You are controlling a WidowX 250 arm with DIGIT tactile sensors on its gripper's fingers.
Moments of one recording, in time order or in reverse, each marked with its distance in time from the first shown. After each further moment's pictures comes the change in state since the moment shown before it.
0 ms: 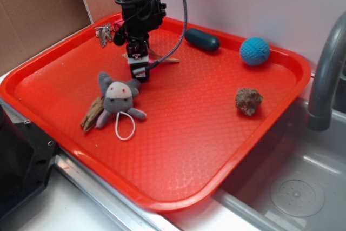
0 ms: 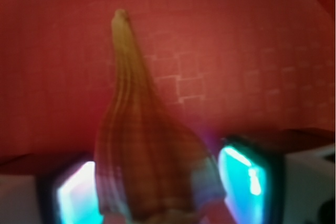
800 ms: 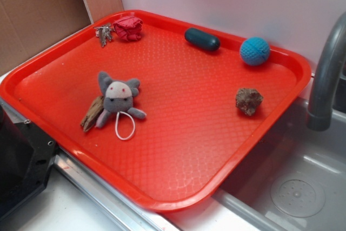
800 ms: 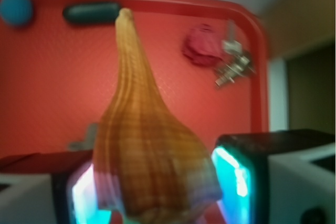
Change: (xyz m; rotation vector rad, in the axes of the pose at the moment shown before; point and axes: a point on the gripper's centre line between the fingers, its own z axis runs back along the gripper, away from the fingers) arm -0.050 -0.030 0.179 0.043 -0.085 0.757
